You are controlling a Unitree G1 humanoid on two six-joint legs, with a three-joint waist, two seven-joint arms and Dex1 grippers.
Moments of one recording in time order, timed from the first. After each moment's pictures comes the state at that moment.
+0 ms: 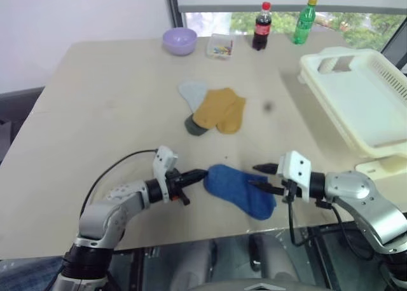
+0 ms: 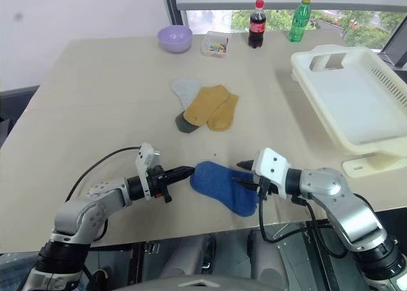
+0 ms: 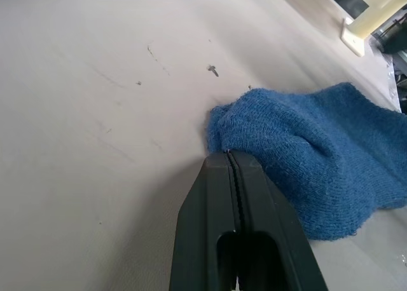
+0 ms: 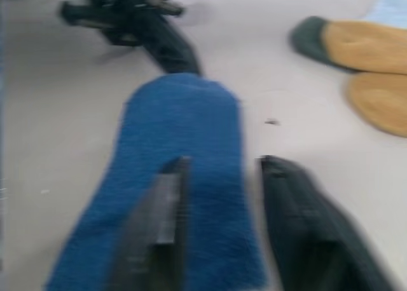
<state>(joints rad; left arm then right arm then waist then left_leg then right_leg) -0.09 0.55 0.00 -0.22 -0.65 0.71 -0.77 -0.12 -0.70 0.24 -0.53 0.30 0.42 0.85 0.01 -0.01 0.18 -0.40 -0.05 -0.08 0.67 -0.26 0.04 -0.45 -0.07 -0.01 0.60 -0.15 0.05</state>
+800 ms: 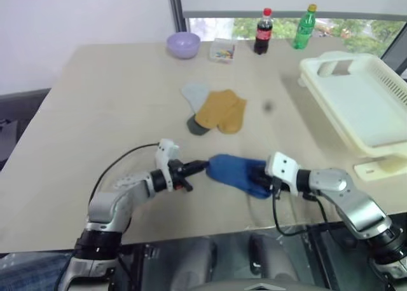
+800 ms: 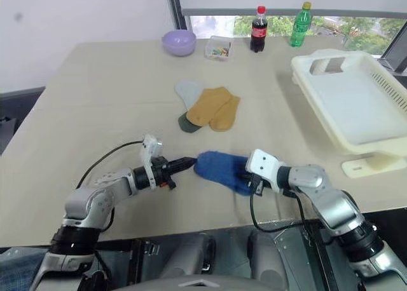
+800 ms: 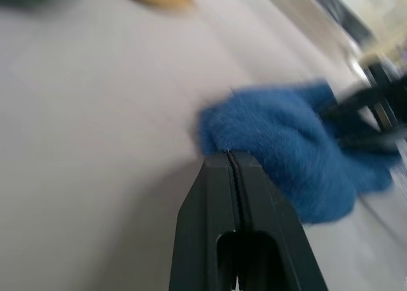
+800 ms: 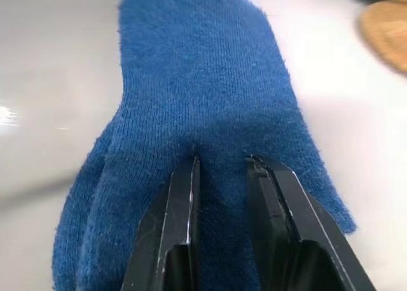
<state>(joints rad) -0.24 0.46 0.06 -0.06 -0.65 0.76 -0.71 -0.26 -0.65 0.34 -0.23 0.11 0.31 0.81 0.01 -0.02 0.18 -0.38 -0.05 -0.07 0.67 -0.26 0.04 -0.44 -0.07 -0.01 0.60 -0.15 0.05</state>
